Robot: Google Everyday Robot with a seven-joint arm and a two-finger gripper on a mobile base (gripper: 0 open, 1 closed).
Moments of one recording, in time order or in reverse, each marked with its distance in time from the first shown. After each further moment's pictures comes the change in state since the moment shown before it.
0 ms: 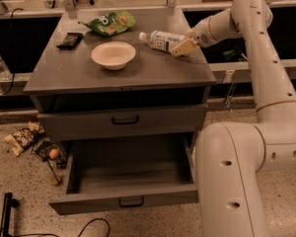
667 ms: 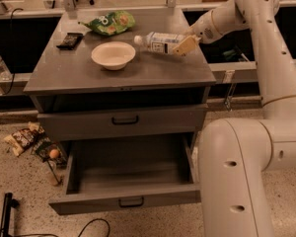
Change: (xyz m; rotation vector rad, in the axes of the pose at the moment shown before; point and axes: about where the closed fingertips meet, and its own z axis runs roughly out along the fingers) arm -0.015 0.038 -0.029 -0.119 0.043 -0.048
